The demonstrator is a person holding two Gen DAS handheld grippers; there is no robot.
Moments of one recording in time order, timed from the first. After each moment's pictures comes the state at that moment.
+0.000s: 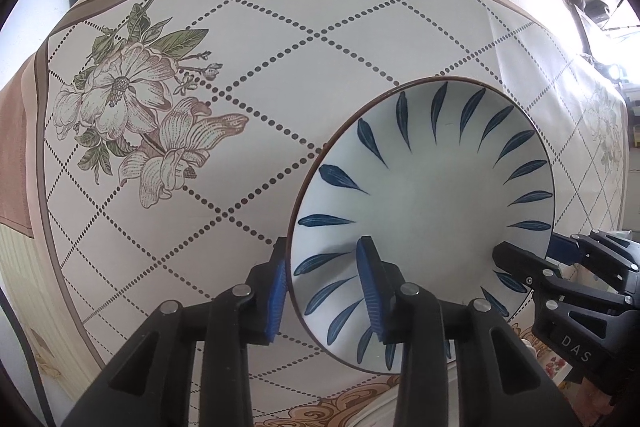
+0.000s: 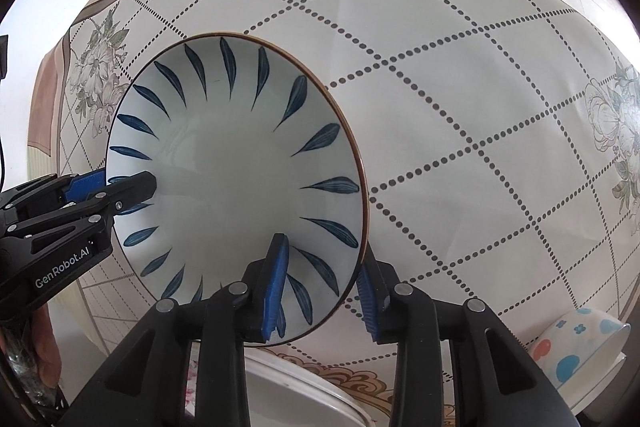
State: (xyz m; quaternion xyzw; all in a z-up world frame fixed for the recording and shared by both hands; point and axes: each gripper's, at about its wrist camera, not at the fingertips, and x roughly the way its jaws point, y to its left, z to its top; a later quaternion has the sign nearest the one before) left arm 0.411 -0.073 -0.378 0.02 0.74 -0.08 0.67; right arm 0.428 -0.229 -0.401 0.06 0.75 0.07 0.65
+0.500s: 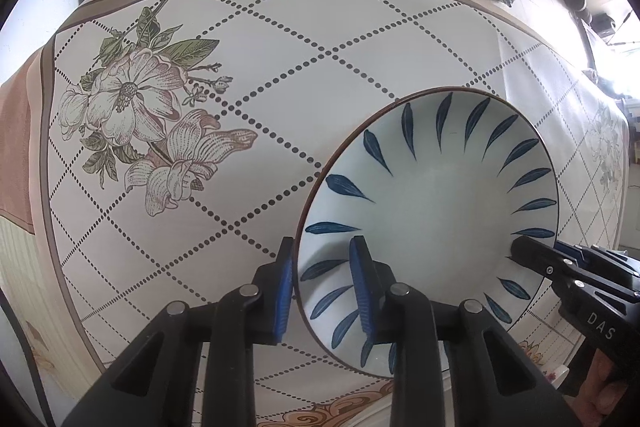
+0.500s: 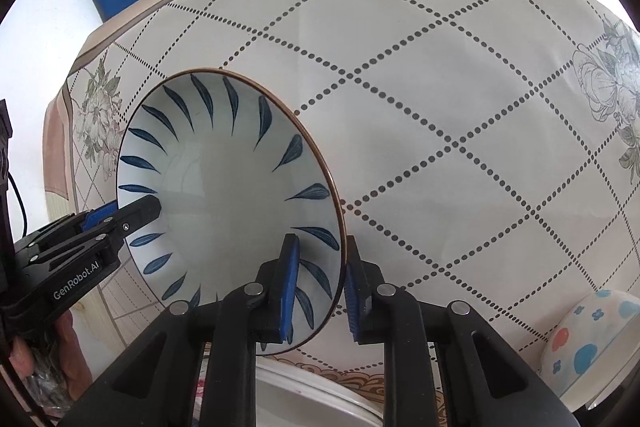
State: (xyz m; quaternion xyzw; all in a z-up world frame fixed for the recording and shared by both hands) left arm 0.419 -0.066 -0.368 0.02 0.73 -0.07 0.68; right arm 0.445 -0.266 -0.397 0.14 0.74 0.05 0.66
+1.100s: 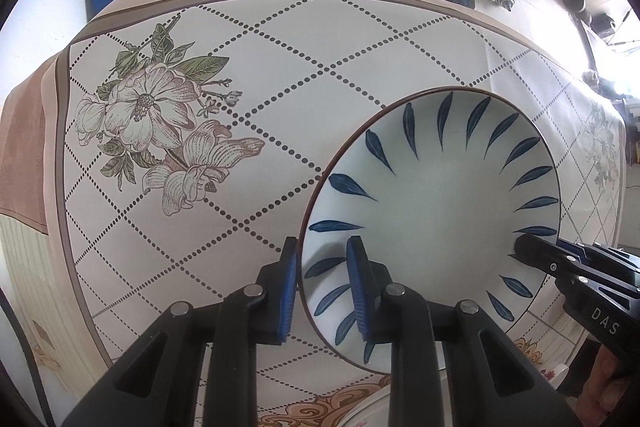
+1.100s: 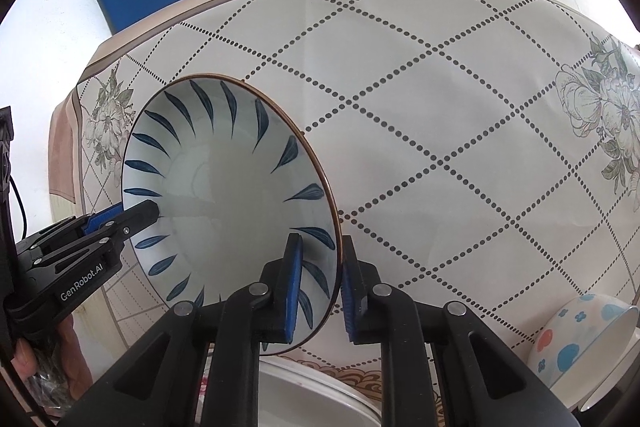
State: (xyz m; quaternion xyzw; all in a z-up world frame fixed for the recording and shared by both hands) left arm 0.417 -0.066 -0.350 0.02 0.72 -0.06 0.69; right arm 0.445 -0.270 -0.380 0.14 0.73 0.06 0.67
